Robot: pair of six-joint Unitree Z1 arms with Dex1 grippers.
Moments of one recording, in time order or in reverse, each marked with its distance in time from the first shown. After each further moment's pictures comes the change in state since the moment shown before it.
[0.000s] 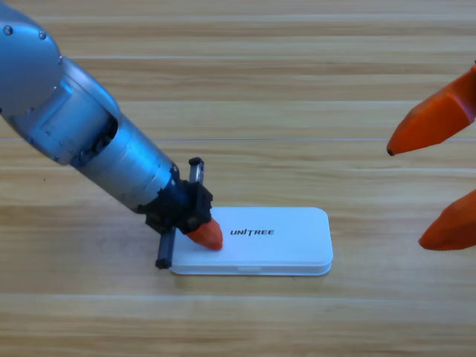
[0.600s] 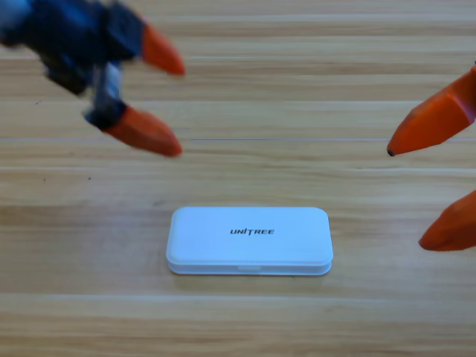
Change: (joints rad) arm 0 -0.003 -0.399 -0.444 0.616 -0.041 -0.066; arm 1 0.000 0.000 0.001 0.000 0.000 0.000
